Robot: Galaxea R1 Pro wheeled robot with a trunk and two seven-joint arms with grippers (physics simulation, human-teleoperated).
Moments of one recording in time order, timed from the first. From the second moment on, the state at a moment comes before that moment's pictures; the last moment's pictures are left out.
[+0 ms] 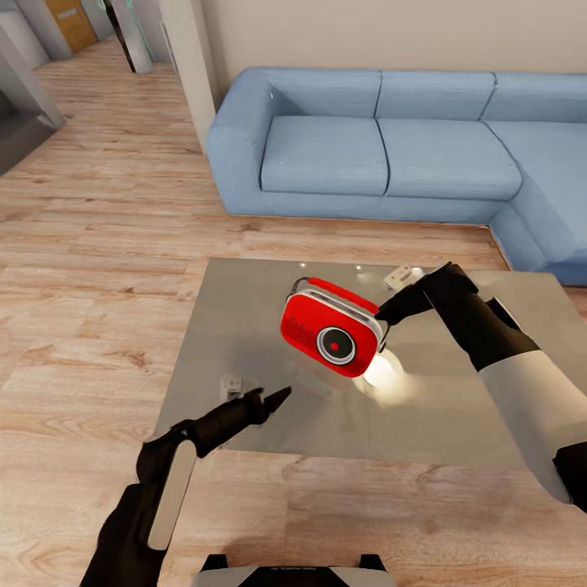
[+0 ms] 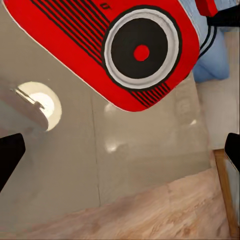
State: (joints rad) left arm -0.36 -0.16 -0.01 -1.53 0.31 0.67 -0.48; right arm -1.21 -0.25 0.39 -1.02 0.40 0.94 0.82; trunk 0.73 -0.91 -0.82
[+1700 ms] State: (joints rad) left arm -0.63 -0.17 -0.02 -1.45 0.56 0.81 -0.31; right arm -1.21 -0.25 0.39 -1.02 0.39 0.95 0.82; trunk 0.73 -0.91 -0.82
